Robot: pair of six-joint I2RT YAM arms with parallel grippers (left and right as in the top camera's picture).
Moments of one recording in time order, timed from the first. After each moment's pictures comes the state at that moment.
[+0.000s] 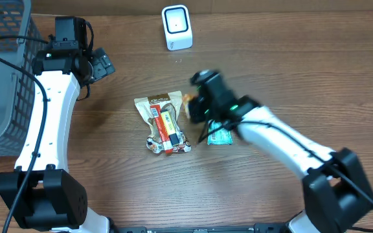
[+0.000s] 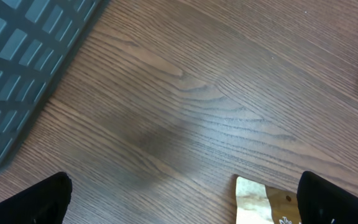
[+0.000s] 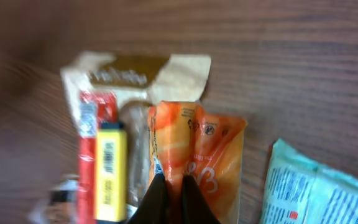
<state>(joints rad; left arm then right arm) 0.03 1.73 1.60 -0.97 -0.19 -0.49 0.56 1.72 1.18 -0.41 -0.18 0.38</state>
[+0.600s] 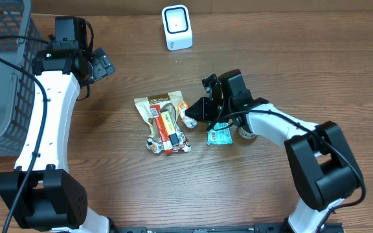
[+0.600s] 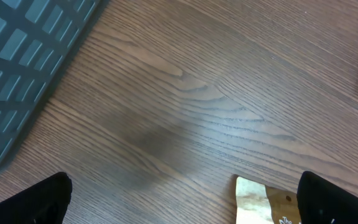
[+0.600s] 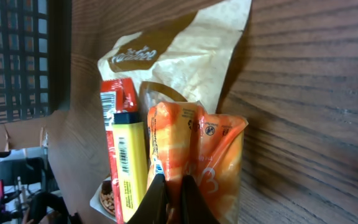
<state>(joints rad) 0.03 1.73 1.60 -0.97 -0.19 -0.49 0.43 1.89 1.04 -0.06 -0.67 0.58</state>
